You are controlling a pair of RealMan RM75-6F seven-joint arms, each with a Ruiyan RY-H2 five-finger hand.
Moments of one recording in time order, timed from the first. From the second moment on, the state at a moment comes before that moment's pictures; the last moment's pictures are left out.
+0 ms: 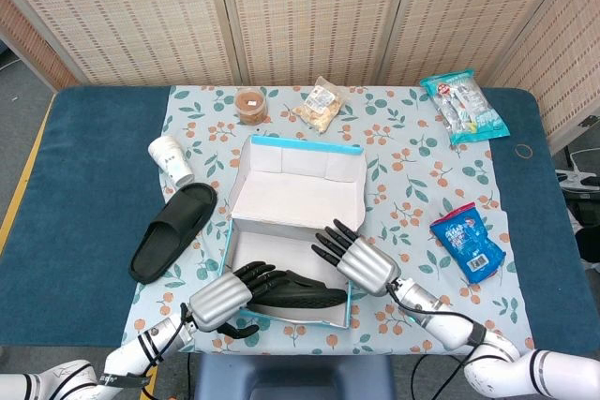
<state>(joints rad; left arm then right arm) -0.68 -1.38 0.08 -1.78 1.65 0.99 -0.03 0.60 -1.39 0.09 -1.62 -1.66 0.86 -0.70</state>
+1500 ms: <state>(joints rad) -0.74 -1.57 -0.05 -1.75 1.25 0.88 0.35 0.20 -1.09 -0.11 -1.56 -1.80 1.54 0.03</state>
